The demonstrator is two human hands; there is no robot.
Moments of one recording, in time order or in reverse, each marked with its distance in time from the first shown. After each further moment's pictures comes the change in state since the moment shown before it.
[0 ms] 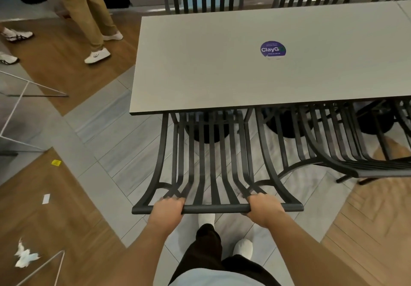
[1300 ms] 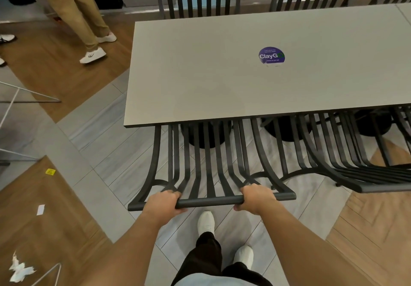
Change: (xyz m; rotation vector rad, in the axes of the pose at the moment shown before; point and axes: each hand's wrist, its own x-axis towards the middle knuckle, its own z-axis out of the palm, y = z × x) left_hand 0.064 -0.036 -0.042 -0.134 -0.086 0.053; right_hand 0.062 -0.002 -0.058 0.033 -0.047 0.004
